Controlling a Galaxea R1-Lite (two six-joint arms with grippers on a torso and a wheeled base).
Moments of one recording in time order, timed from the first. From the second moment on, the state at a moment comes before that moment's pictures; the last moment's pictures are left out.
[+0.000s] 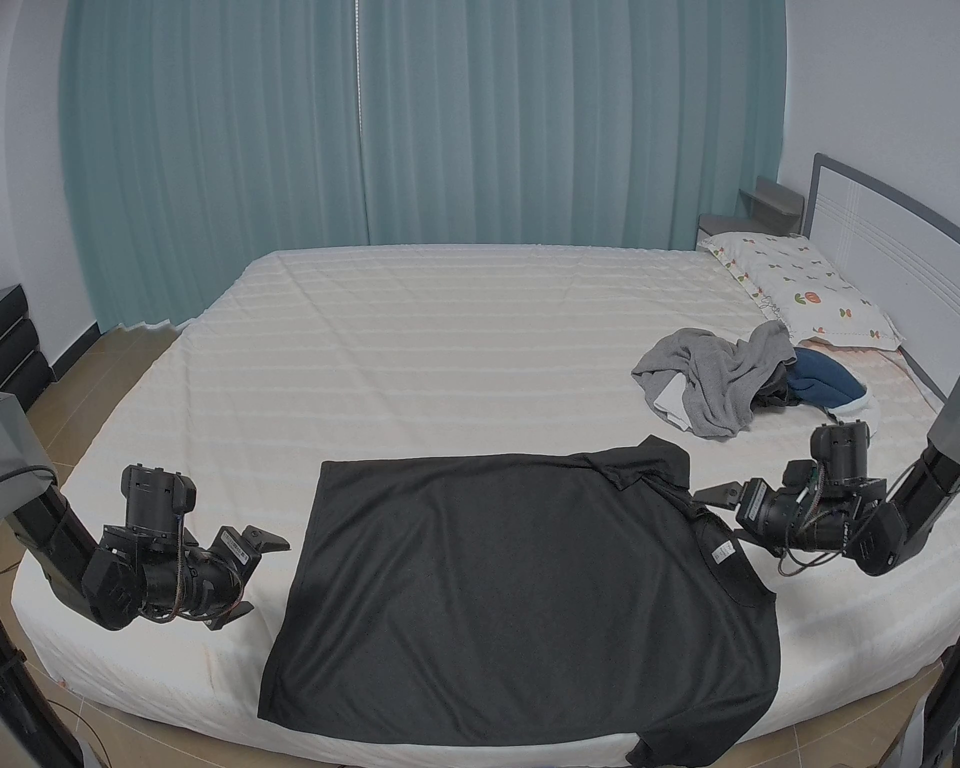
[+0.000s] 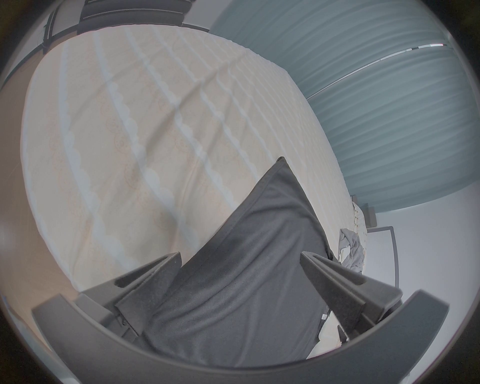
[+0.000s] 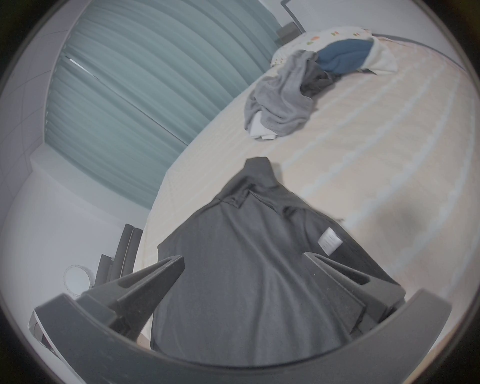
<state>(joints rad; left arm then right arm) -0.08 1.90 -0.44 -0.65 -0.18 -1.02 0.12 2.02 -0.65 -0.79 0.27 0.66</state>
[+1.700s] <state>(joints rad) -0.09 1.98 -0.43 -0.72 -0.29 -1.05 0.22 2.75 -2.00 -0.53 0.02 0.79</state>
